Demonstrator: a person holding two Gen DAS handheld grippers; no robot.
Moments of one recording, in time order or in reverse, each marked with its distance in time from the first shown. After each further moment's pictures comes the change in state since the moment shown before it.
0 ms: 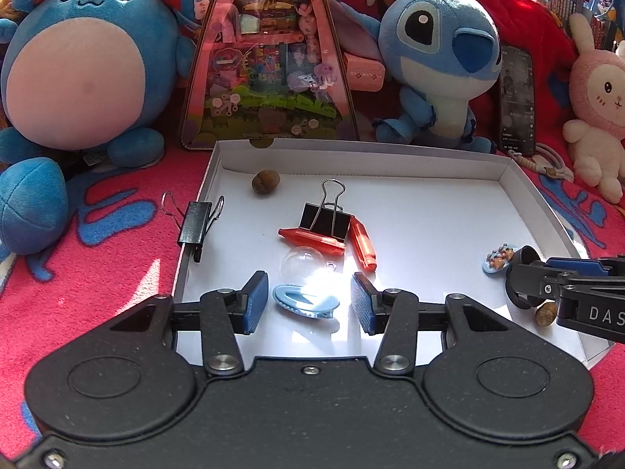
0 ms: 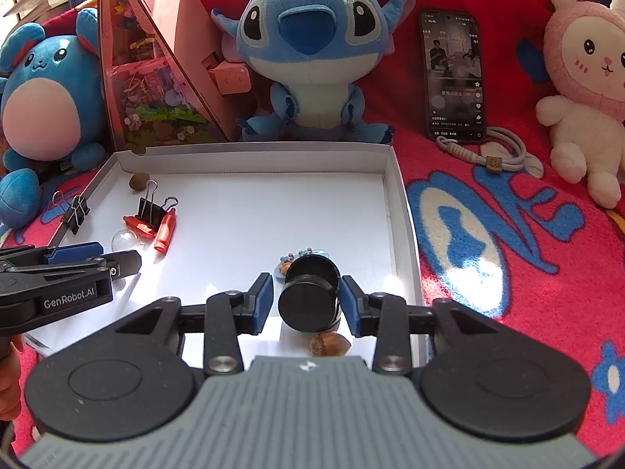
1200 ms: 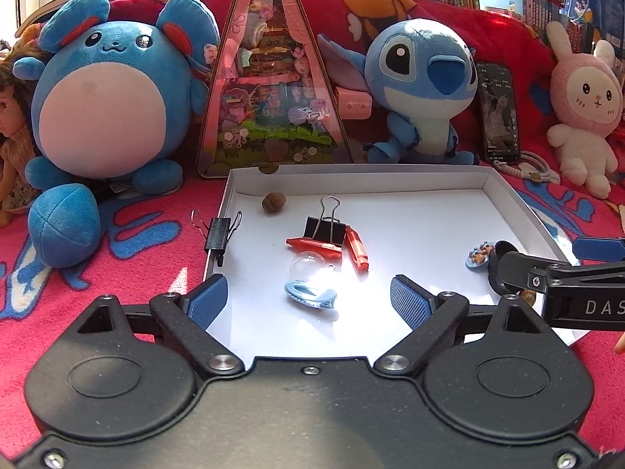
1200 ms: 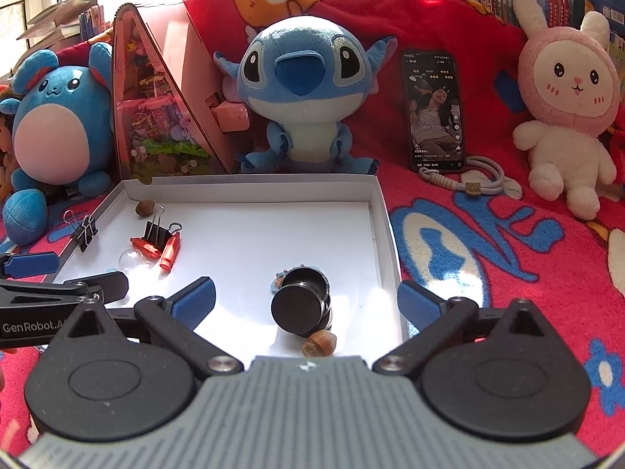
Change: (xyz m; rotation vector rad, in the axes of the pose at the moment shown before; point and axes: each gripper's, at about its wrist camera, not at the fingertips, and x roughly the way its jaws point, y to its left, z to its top) left arm -0.043 -0.004 -0.014 0.054 -0.102 0.022; right arm -0.025 -0.001 -0.018 0.011 -0.153 -0.020
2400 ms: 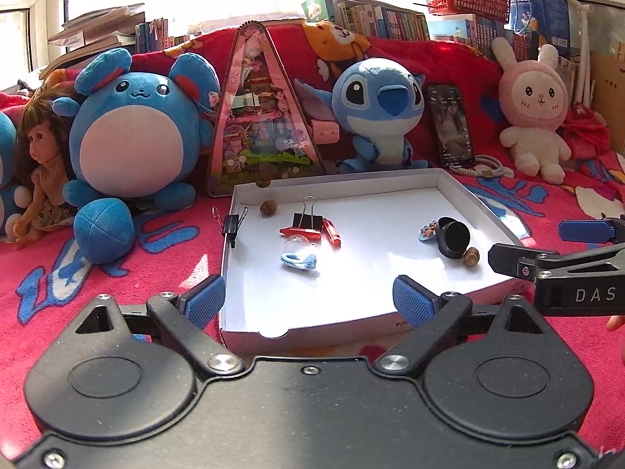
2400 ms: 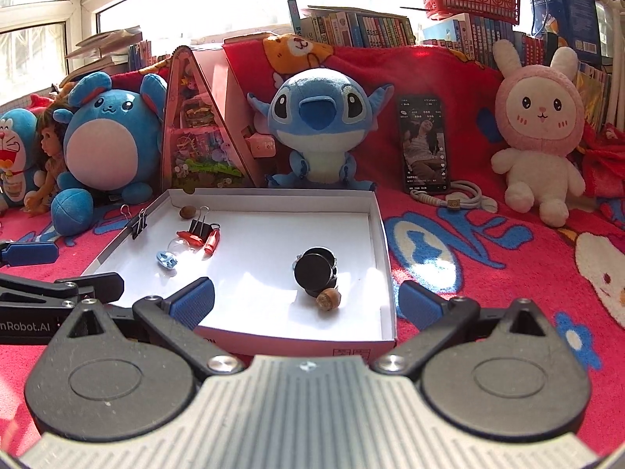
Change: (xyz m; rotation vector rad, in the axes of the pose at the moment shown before) left arm -0.094 -0.004 -0.050 0.075 -0.126 -0.027; right arm -0.080 0.008 -0.048 -0.036 -0.149 0.024
